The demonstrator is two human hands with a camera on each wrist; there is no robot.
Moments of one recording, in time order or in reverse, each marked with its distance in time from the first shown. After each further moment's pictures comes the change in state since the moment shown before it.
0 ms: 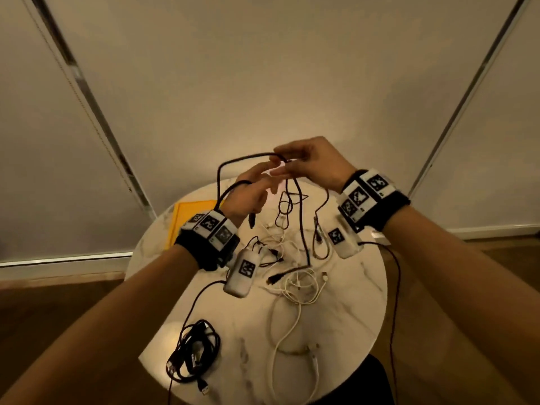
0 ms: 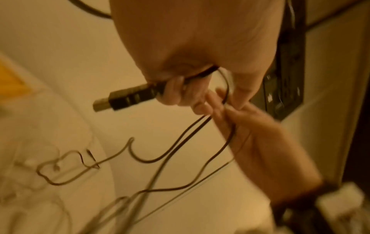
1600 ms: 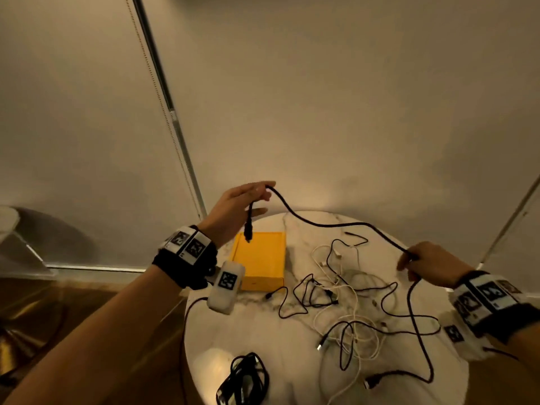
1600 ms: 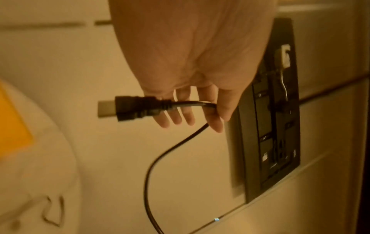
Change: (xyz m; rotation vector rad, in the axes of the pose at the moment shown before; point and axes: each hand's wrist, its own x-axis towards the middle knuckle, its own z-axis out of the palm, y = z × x) left_hand -0.036 0.052 -0.121 -0.032 0.091 0.084; right_hand -0.050 0.089 -0.059 -0.797 -0.028 0.475
